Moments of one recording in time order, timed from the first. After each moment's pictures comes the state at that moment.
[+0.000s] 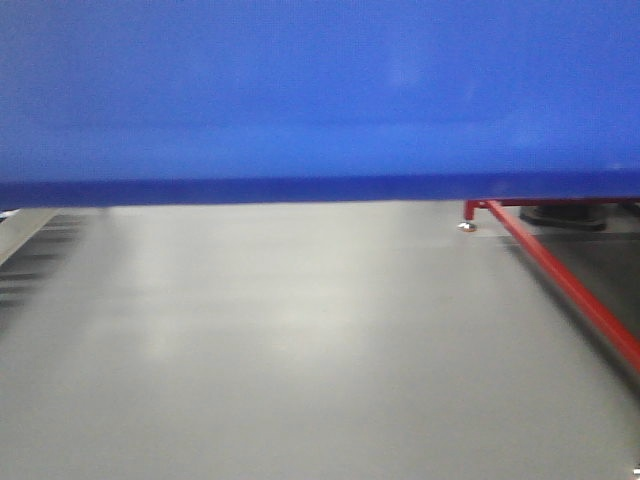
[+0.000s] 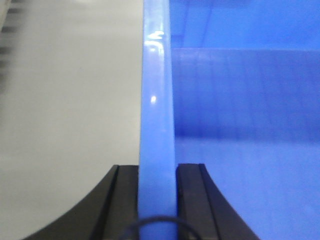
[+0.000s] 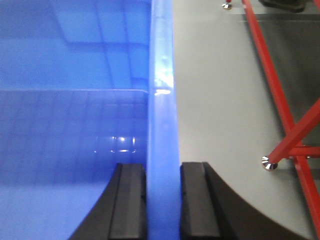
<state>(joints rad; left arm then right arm) -0.83 1.27 -1.53 0.68 1.31 -0.89 1.01 1.27 -1.46 -0.66 1.14 0.84</state>
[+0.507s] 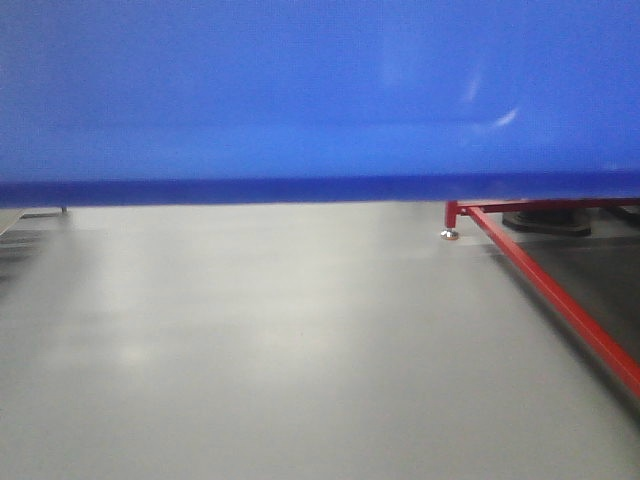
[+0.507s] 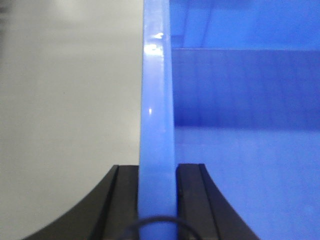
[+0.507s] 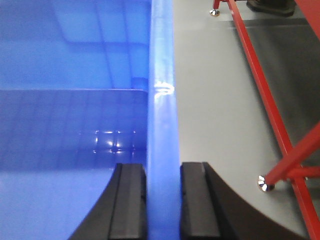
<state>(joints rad) -0.83 1.27 -1.53 0.68 1.31 -0.89 1.01 1.27 -1.46 -0.66 1.14 0.84</state>
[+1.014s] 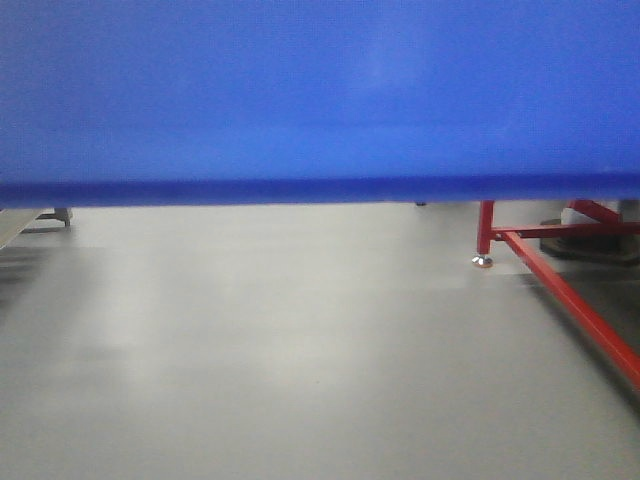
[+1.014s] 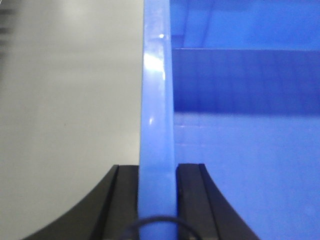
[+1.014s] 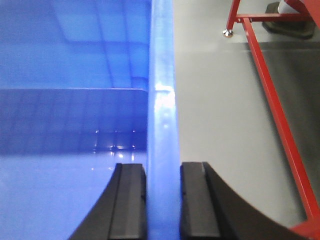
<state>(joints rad) -0.83 1.27 -1.53 0.69 1.31 -0.89 1.01 1.27 -1.46 -0.66 1.14 0.84</state>
